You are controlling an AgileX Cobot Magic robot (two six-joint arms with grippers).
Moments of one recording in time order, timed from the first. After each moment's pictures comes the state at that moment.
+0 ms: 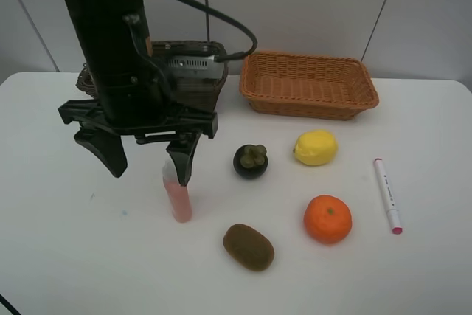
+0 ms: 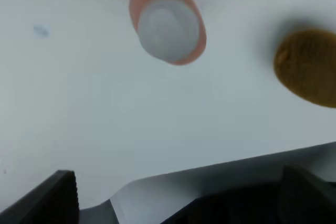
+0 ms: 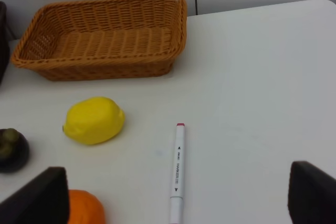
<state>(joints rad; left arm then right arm) -0.71 1.72 -1.25 -0.12 1.18 -0.50 -0.07 0.00 -0.52 0.06 1.07 0.02</state>
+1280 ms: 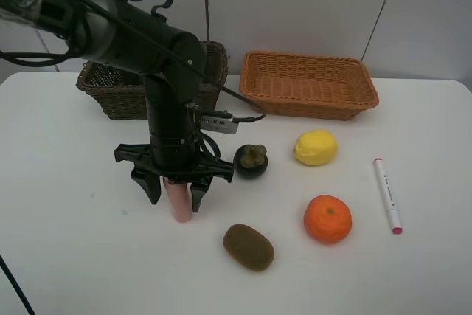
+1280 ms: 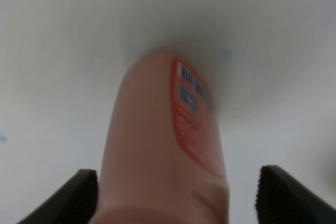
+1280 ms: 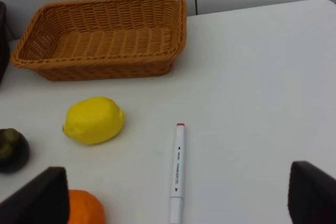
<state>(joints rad) -0.71 2.04 -1.25 -0.08 0.97 -0.49 -0.07 0.00 -0.52 0.06 1.06 0.02</state>
